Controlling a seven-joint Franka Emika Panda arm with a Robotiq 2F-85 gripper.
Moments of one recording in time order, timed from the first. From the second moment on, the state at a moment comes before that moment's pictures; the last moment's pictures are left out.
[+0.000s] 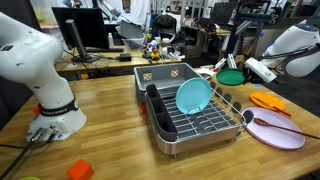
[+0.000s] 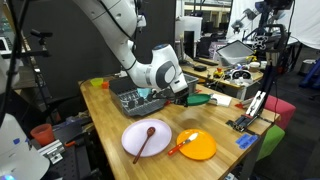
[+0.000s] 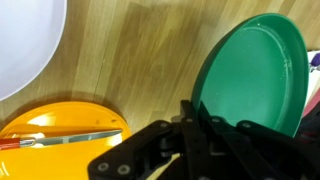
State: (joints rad) arm -0.56 0.60 0.37 -2.04 -0.69 3.01 1.58
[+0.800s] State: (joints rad) arm -0.36 0.67 0.25 -2.00 0.15 2.93 0.88
